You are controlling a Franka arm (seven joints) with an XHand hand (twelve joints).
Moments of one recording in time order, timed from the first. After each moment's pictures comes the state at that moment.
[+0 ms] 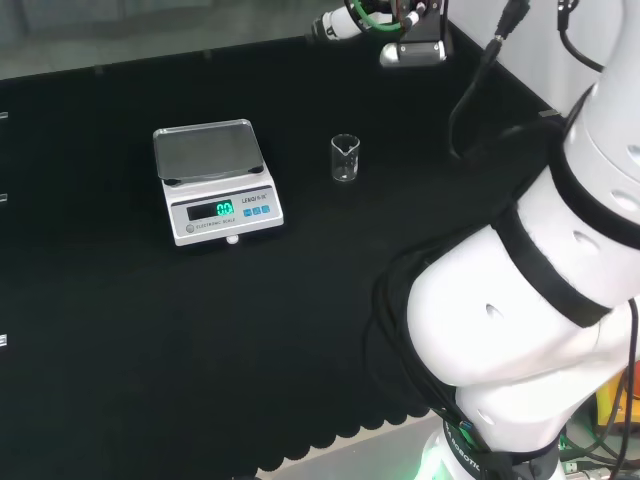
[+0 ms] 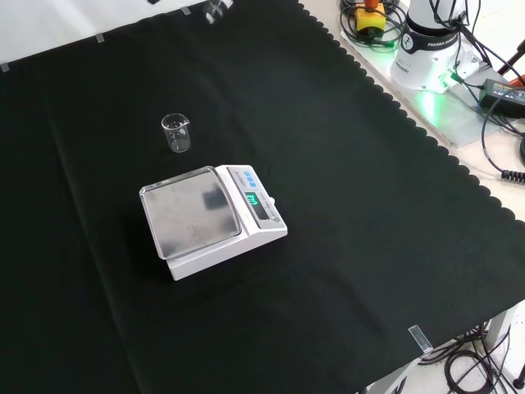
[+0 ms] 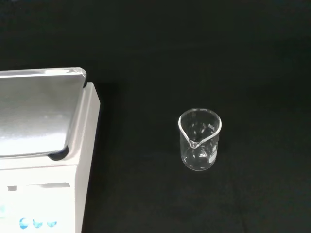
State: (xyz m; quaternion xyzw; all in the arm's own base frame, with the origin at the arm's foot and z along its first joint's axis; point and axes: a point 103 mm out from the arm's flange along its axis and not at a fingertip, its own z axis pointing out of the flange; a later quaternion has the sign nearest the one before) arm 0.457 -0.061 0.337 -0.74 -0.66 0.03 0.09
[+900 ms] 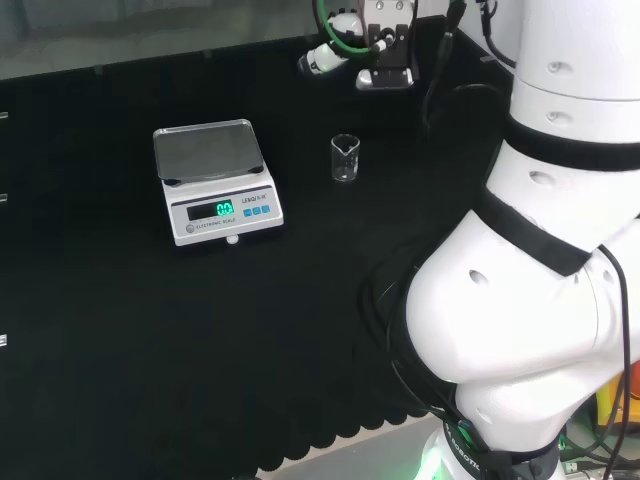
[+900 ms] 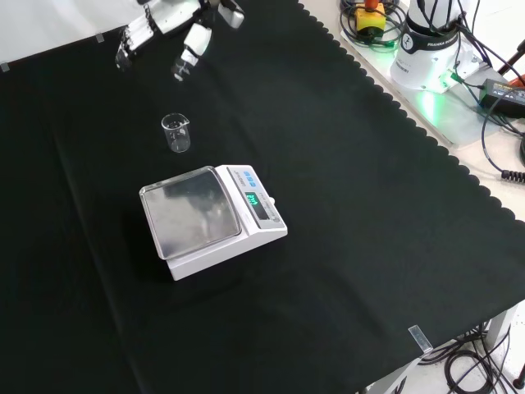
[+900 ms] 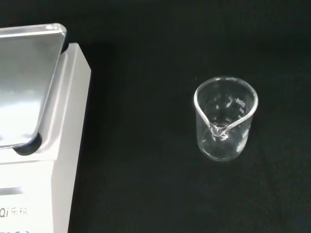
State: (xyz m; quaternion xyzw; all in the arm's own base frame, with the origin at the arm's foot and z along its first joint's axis) arm 0.535 -0.062 0.250 -0.73 -0.66 0.06 0.15
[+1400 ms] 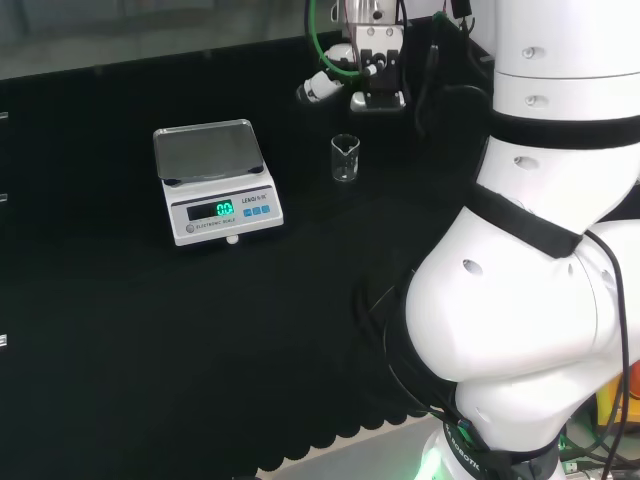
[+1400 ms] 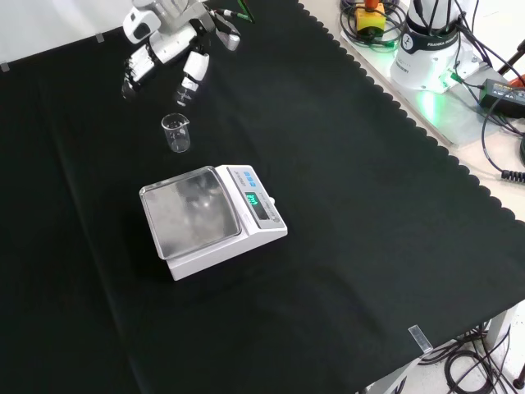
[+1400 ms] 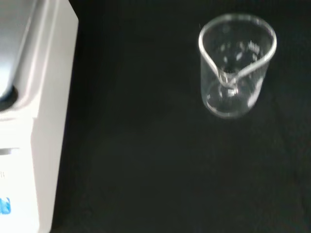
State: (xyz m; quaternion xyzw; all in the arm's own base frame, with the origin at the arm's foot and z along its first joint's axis) arm 0.538 -0.061 0.202 -0.73 -0.65 0.09 0.19
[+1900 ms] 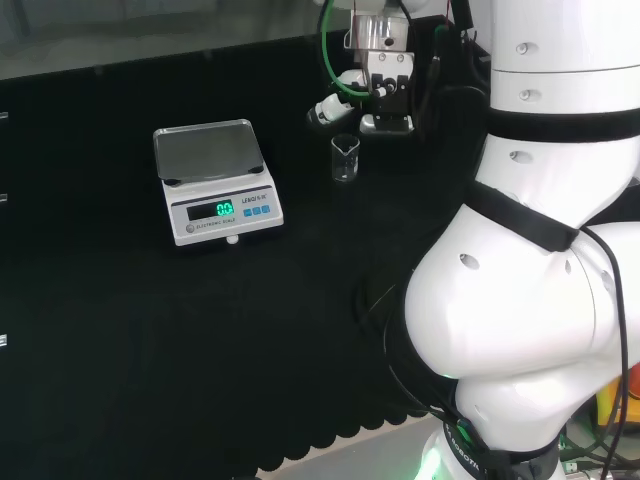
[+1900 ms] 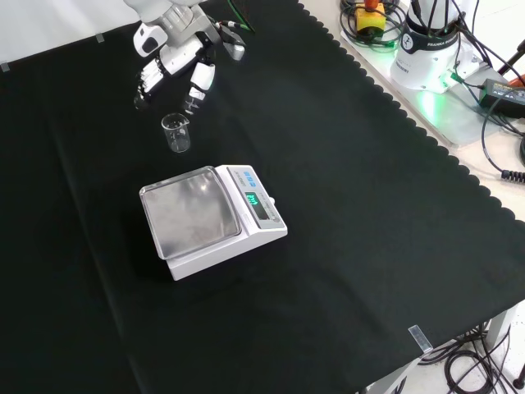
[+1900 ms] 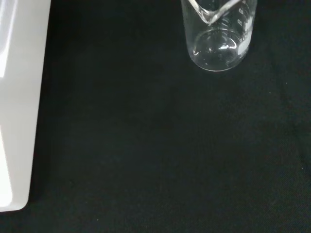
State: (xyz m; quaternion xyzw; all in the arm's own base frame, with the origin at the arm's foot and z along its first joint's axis) arm 0.524 -0.074 0.166 -0.73 -0.64 0.09 0.22
